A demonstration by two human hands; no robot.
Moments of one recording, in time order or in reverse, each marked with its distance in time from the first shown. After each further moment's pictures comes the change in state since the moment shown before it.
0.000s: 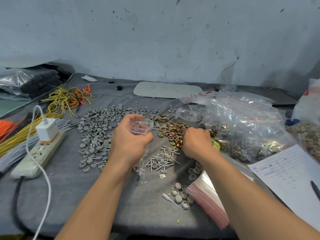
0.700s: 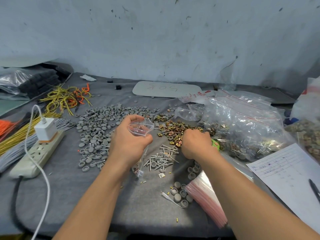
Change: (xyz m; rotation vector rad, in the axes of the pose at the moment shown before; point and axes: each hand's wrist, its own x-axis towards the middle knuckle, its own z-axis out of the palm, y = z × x) left_hand -0.001 -0.004 -0.003 0.081 -0.049 -0.003; right_hand -0.011 -0.004 -0.012 -0.066 -0.112 -0.002
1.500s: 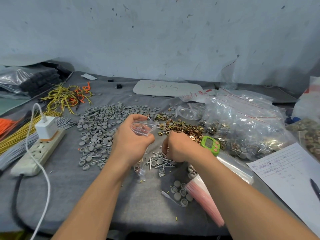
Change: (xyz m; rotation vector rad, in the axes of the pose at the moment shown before) left_hand -0.002 0.003 0.004 0.048 -0.012 0.005; right_hand 0.005 -0.026 0.011 0.057 -0.144 -0.323
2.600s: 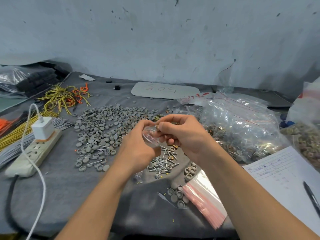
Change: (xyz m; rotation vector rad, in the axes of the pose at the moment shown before) left_hand -0.008 0.005 0.010 0.169 -0.166 0.084; right_hand -0.061 -0.011 -0.042 1.452 0.238 -0.177
